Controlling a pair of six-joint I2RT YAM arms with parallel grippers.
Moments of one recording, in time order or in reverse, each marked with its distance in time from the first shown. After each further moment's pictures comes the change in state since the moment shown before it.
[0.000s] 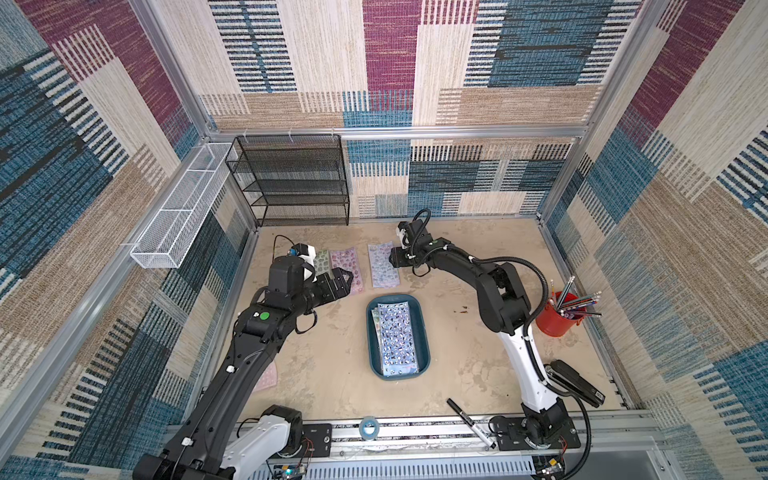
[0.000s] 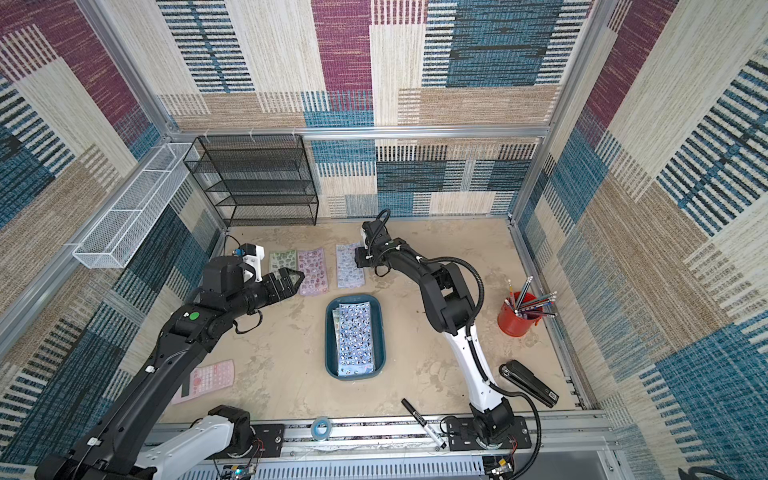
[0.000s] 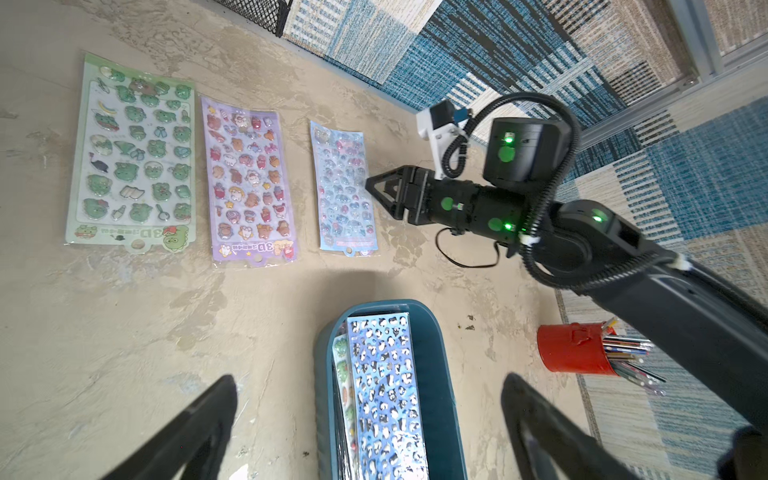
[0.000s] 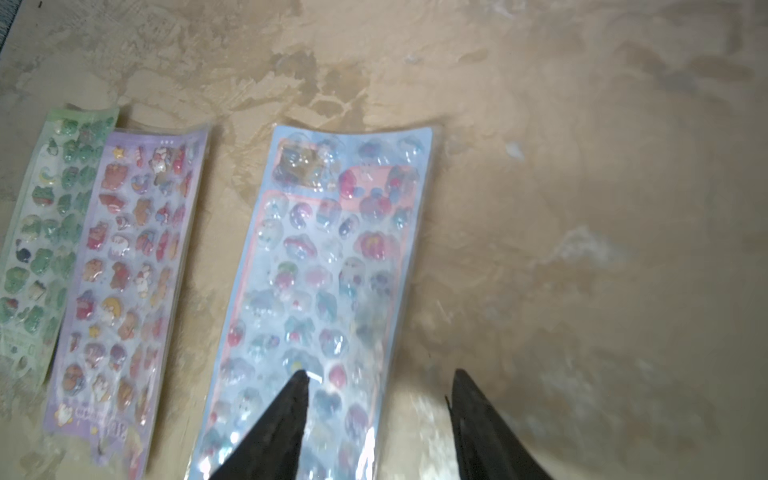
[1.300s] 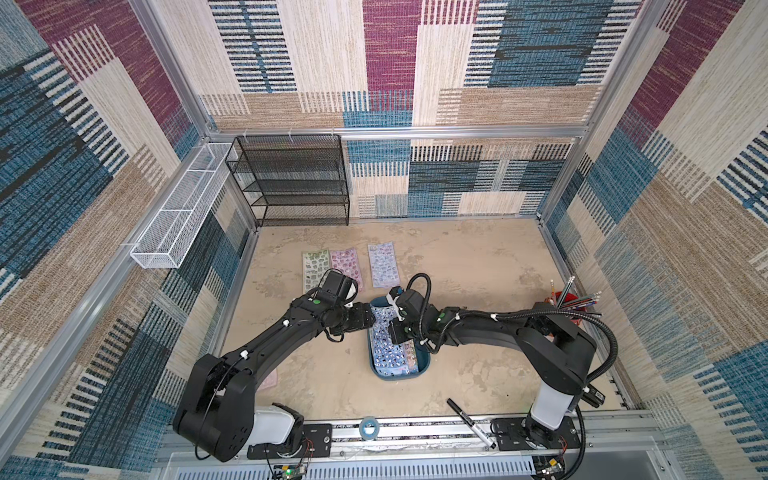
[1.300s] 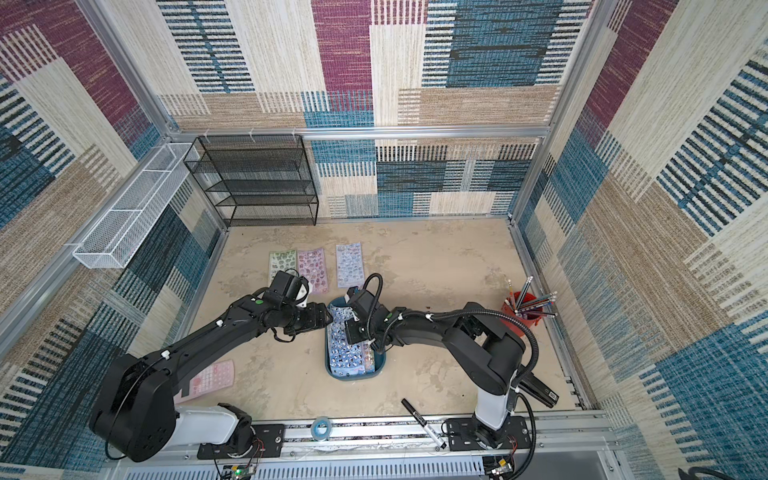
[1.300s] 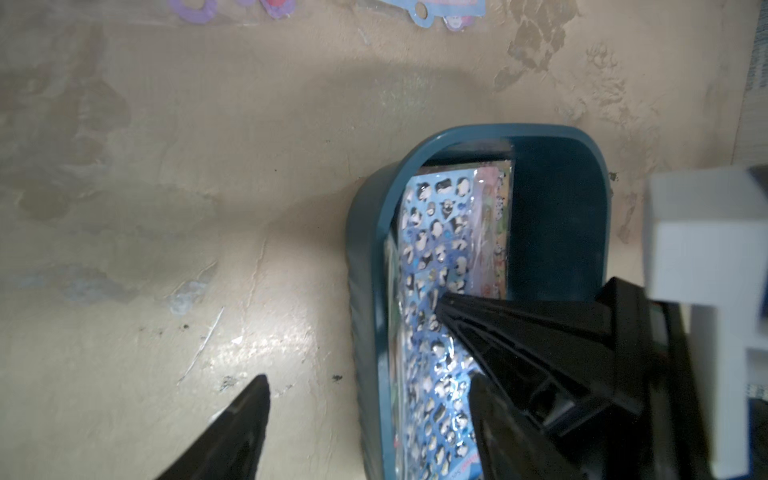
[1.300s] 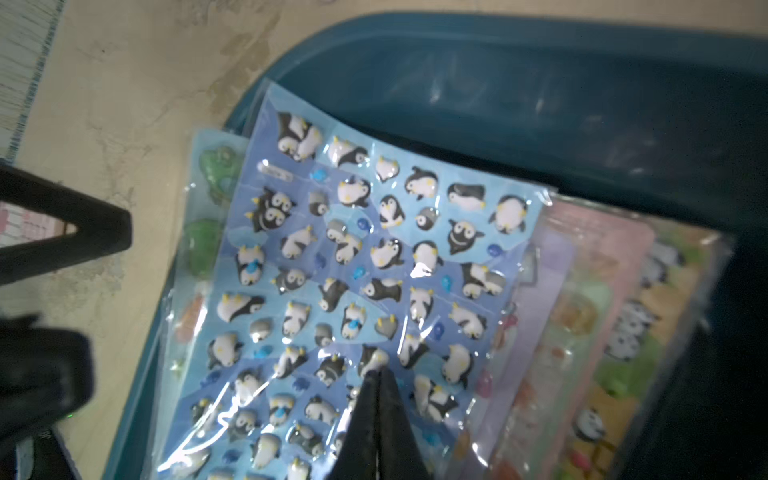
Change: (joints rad) left arm -0.195 0.361 -0.102 -0.007 0.024 -0.005; right arm 0.377 -0.561 -0.954 0.372 0.001 0.244
